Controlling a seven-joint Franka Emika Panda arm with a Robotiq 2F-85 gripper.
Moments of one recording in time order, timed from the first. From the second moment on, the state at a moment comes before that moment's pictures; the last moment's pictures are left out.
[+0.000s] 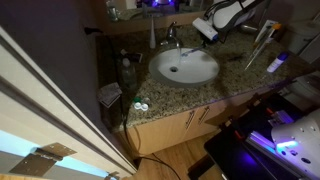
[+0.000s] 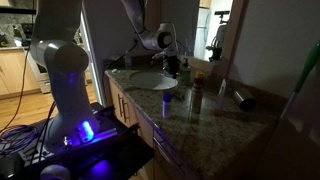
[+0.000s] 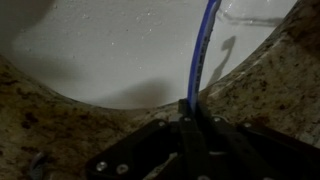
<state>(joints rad) 0.14 0.33 -0.18 -2.16 -0.11 2.68 1.52</state>
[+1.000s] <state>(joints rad) 0.17 0.40 -0.20 -2.06 -0.13 2.66 1.81</state>
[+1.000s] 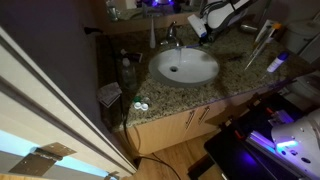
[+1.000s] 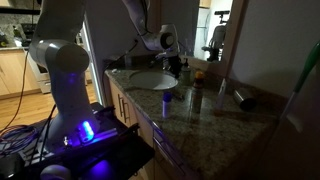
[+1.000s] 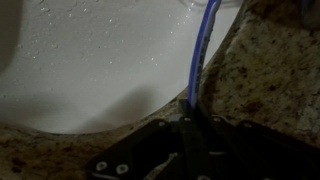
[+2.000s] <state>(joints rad) 0.16 0.40 -0.18 -2.07 -0.12 2.66 1.79</state>
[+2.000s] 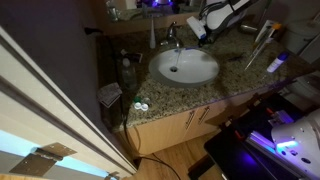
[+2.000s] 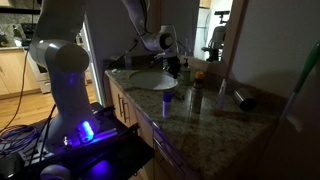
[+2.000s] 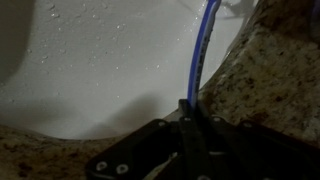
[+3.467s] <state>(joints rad) 0.12 0.35 -0.26 -2.09 -0.23 2.66 1.82</state>
